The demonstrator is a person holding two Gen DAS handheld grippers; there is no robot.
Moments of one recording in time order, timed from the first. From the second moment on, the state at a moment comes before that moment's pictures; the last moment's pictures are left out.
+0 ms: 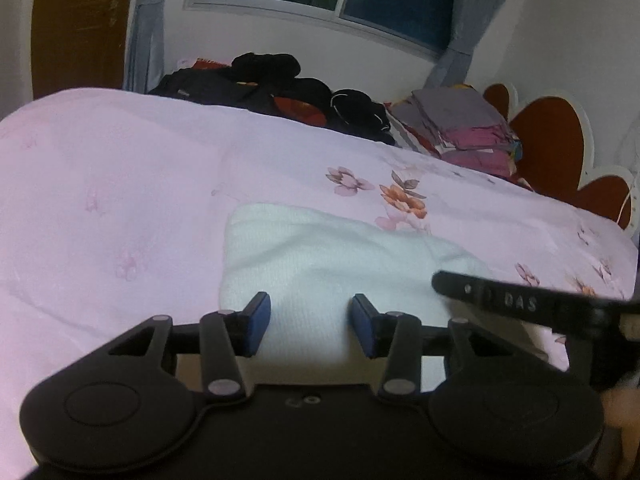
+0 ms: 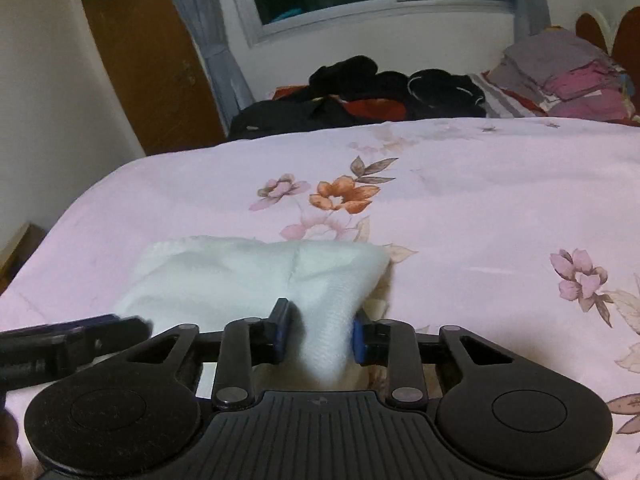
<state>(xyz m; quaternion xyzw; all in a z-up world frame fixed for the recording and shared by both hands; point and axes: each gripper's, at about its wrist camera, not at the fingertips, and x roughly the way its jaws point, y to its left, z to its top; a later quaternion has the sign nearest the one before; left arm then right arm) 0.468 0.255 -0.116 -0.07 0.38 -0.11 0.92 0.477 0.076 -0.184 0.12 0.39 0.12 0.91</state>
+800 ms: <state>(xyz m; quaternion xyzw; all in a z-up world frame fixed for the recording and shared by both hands) 0.391 0.253 -0.106 -0.06 0.40 -0.12 0.91 0.379 0.102 -0.168 0.03 0.39 0.12 0.91</state>
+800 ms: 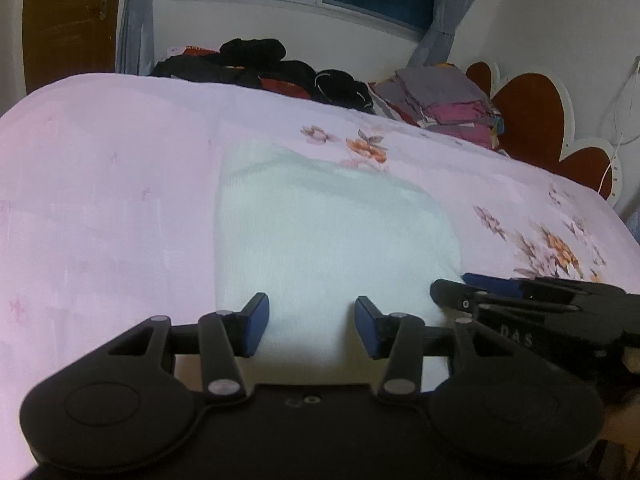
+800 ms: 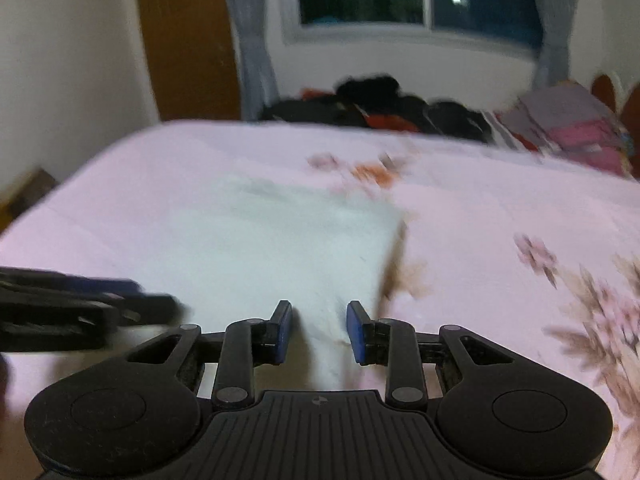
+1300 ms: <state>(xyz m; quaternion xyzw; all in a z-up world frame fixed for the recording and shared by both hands) 0.350 0.254 -0.117 -0.04 0.41 -0.15 0.90 0.321 0.088 -0.182 0.04 0.43 0.11 0.90</state>
